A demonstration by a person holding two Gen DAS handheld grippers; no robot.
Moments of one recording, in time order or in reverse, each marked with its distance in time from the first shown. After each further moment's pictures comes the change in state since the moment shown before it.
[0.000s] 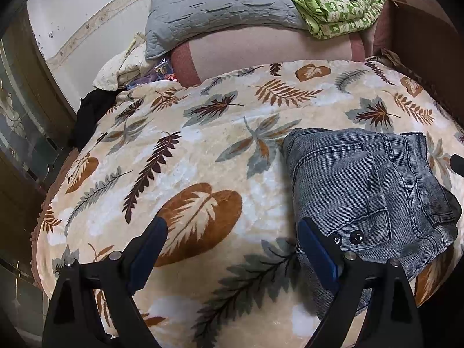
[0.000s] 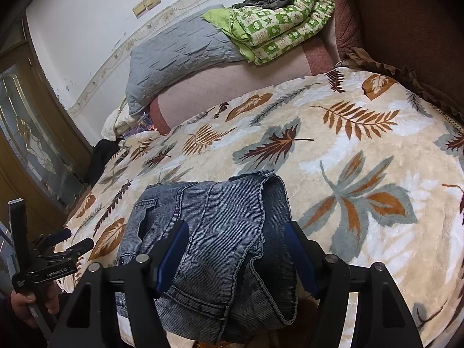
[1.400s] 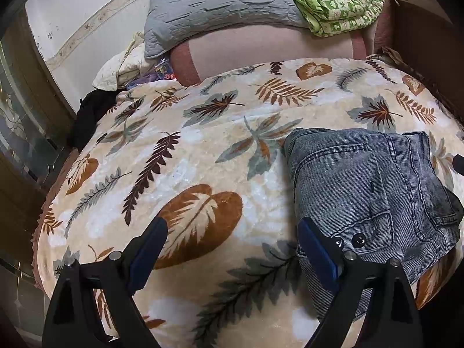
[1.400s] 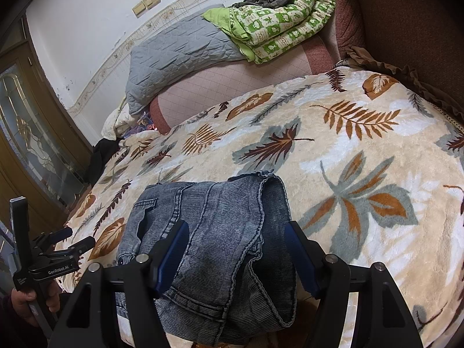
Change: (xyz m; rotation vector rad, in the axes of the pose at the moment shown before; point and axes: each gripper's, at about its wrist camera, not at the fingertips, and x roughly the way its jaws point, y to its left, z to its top) left arm 0.005 0.000 0.003 0.003 0.006 0.006; right arm 0.000 0.000 0.002 0.001 0.004 0.000
